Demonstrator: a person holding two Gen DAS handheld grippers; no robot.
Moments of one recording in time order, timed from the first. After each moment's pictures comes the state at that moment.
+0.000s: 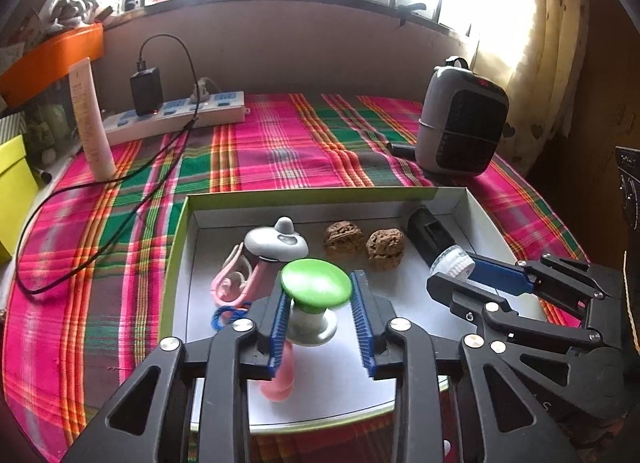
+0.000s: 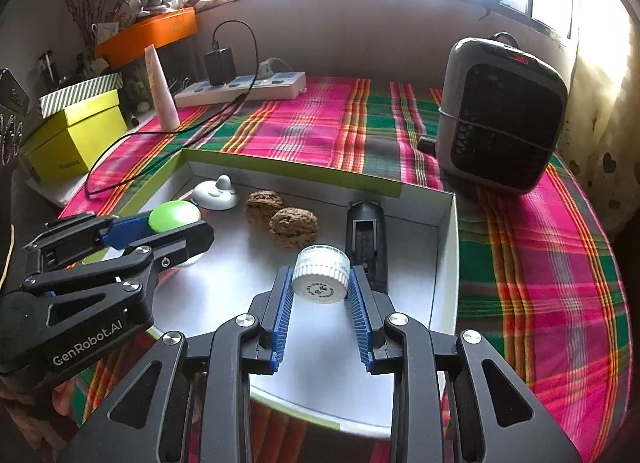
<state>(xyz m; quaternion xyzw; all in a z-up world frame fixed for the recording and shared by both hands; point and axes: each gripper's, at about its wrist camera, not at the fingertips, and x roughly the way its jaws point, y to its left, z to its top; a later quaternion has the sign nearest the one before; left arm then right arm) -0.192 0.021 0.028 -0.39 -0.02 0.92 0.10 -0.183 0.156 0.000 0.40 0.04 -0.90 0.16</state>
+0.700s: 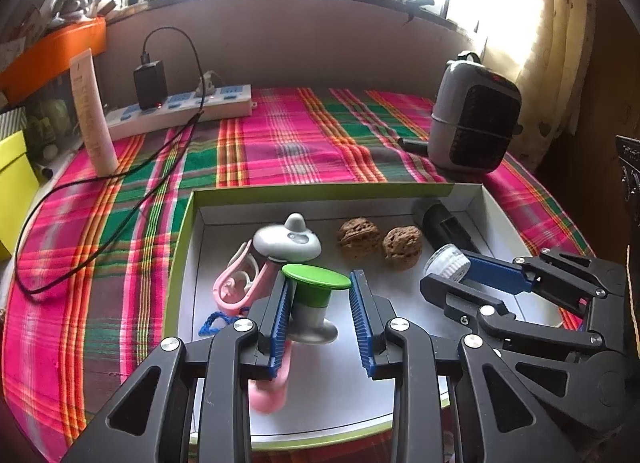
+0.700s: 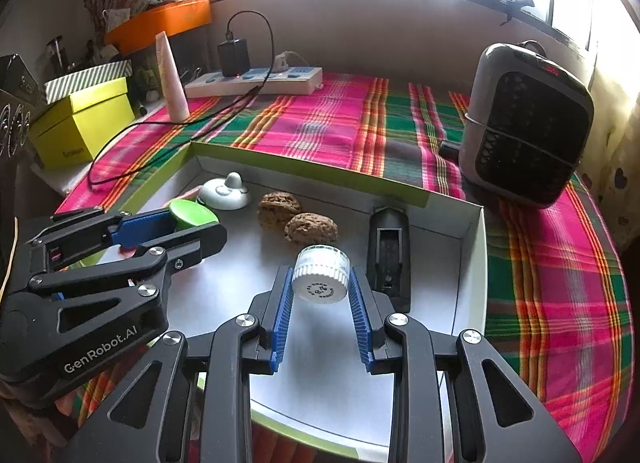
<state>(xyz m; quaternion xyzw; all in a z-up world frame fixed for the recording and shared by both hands) -0.200 0.016 0.020 -0.40 -0.02 0.91 0.09 -0.190 0.141 -0.008 0.41 0.06 -0.89 0.18</state>
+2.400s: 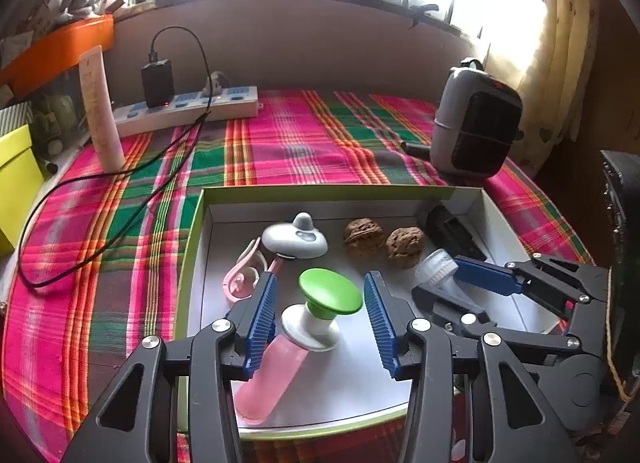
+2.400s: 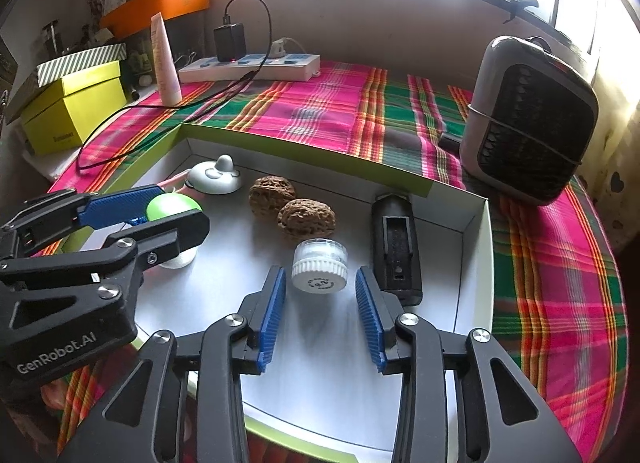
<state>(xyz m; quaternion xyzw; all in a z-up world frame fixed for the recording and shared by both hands) -0.193 0.011 0.026 -0.39 -0.03 0.92 0.09 -0.190 0.139 -0.013 0.41 0.08 -0.89 0.16</state>
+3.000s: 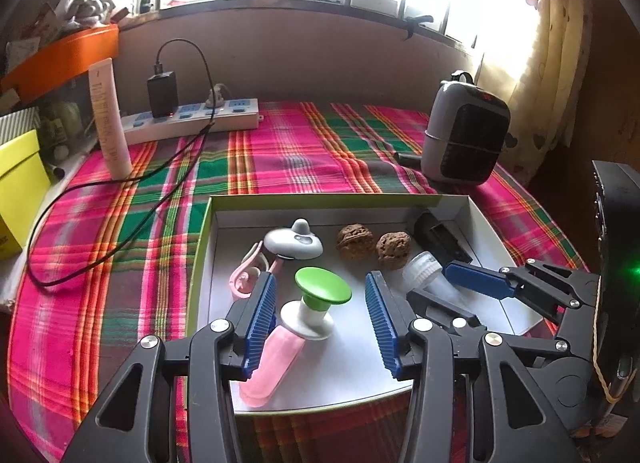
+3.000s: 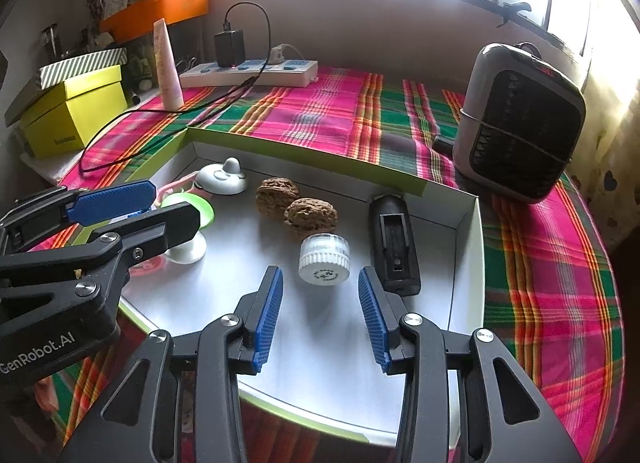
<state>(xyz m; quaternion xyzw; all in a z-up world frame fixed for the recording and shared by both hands) -0.178 0.007 0.037 -0.37 -0.03 0.92 0.09 -0.179 0.135 -0.007 0.41 0.08 -0.90 0.15</state>
